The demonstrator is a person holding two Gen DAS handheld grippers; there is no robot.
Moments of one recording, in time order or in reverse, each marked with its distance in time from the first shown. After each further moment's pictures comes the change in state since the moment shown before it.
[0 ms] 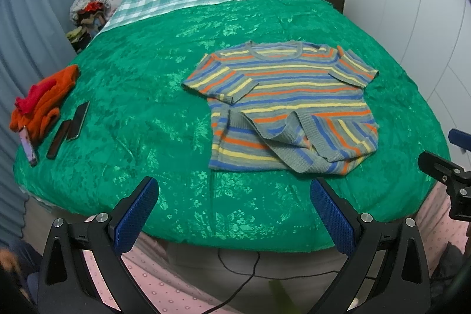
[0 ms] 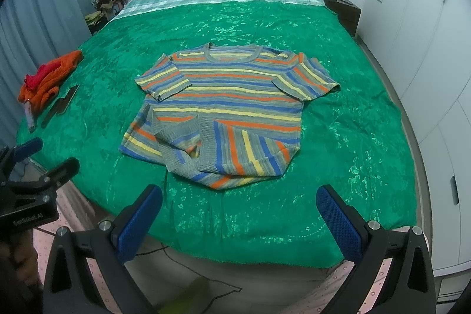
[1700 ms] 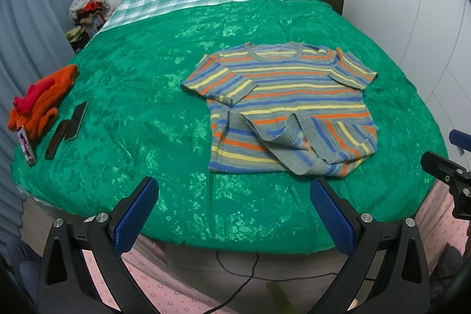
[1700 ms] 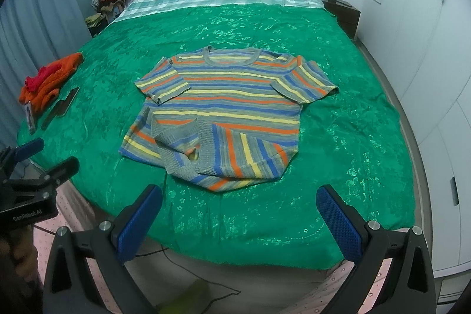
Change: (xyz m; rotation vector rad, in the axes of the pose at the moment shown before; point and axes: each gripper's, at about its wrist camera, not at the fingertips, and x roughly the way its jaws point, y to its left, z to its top) left arm 0.001 0.001 0.002 -0.005 -0.003 -0.012; right arm -0.002 -0.004 0.001 -0.004 -0.014 -0.002
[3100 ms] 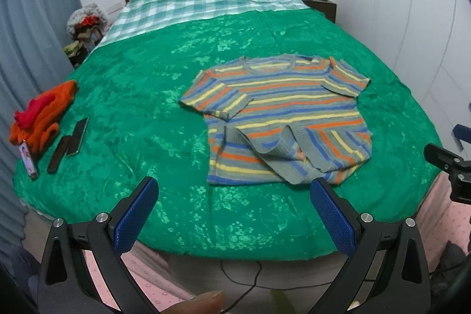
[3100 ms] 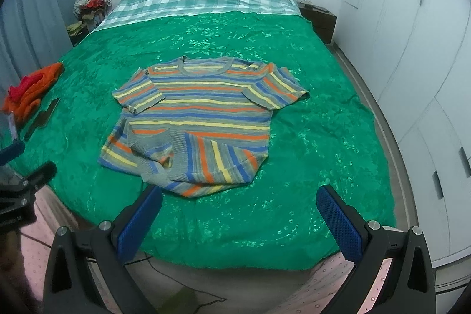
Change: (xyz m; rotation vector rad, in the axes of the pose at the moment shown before) left arm -0.012 -0.008 0.005 0.034 -0.062 0.006; right arm -0.014 -0.016 -0.003 0.029 -0.044 -0.112
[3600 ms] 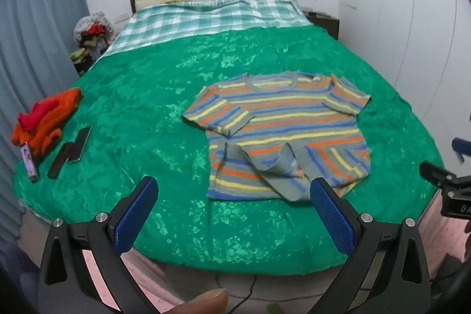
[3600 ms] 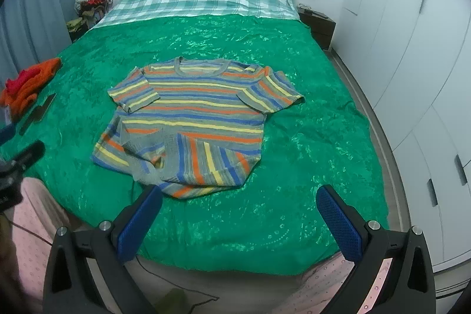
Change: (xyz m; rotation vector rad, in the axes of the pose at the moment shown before) left arm -0.006 -0.004 0.007 -0.010 -0.067 0.018; right arm 0.003 -0.005 -0.001 -0.030 -0.013 -0.027
